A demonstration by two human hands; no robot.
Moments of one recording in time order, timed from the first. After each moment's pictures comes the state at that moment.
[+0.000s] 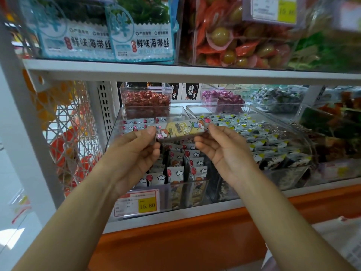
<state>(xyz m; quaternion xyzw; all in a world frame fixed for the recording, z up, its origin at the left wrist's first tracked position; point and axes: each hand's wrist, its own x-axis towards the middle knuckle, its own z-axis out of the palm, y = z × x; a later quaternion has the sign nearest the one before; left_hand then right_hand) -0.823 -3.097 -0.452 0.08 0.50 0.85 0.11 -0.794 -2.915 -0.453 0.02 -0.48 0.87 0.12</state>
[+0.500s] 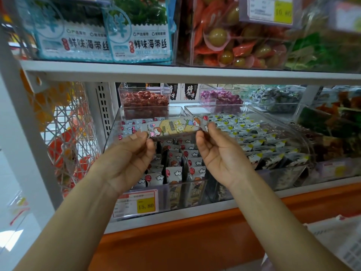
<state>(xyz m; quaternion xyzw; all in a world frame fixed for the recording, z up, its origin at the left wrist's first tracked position) -0.828 -3.099 -0.454 -0.01 0.38 0.91 0.13 -0.798 -2.918 -0.456 0.02 -0.36 0.93 0.07</state>
